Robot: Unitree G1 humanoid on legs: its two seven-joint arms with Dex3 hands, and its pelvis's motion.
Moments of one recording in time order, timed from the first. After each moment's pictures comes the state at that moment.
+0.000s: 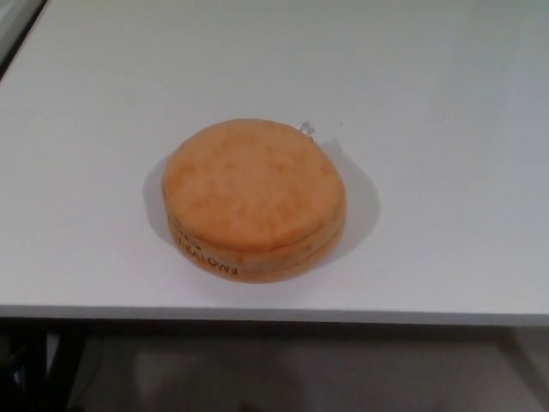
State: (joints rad) left_arm 0.63 0.27 0.17 0.05 -0.22 -0.34 -0.37; right_arm 0.63 -0.45 -0.25 0.11 0.21 -0.30 0.53
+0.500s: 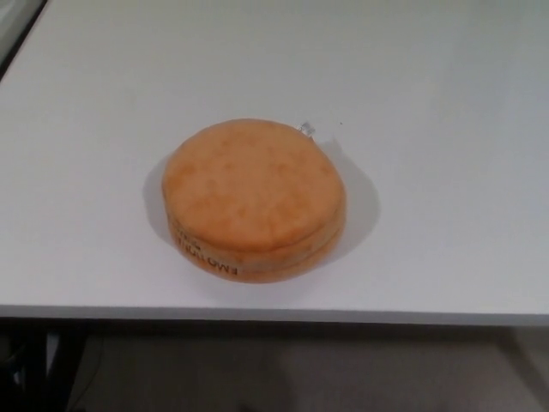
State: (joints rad) left_arm 0.64 0.28 0.17 0.06 -0.19 -0.38 -0.37; right_arm 0.64 -0.44 -0.25 0.11 0.21 -0.33 0.53
